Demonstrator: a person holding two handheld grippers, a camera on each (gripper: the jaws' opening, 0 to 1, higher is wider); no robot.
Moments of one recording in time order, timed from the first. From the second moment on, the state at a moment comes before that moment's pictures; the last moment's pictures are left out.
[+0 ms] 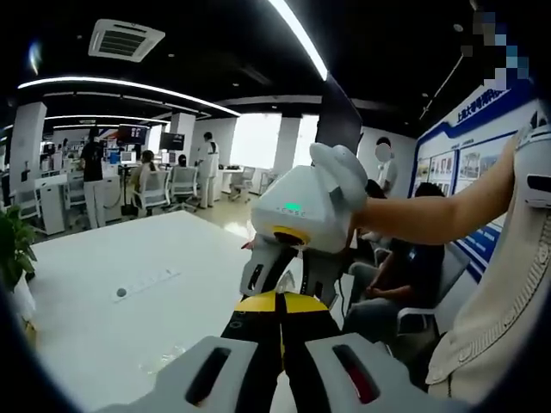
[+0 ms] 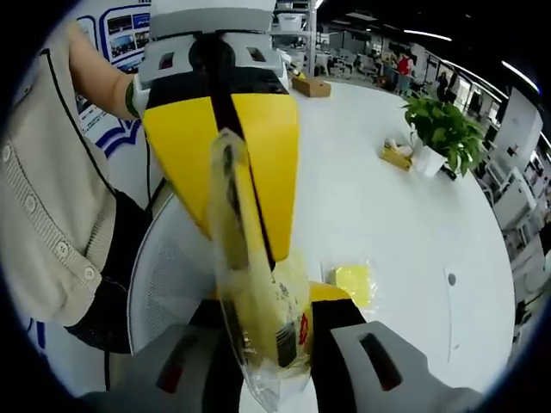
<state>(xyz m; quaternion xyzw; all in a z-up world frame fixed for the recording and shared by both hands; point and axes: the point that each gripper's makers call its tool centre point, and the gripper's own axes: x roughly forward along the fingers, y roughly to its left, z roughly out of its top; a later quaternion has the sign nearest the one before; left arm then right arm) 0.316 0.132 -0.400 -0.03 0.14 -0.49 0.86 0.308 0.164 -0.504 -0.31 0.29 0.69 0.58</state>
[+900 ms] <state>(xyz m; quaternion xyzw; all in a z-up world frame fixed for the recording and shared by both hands) 0.328 0.135 -0.427 -0.08 0.17 -0.48 0.86 0.325 0.149 -0.494 -0.25 0.27 0.66 0.65</state>
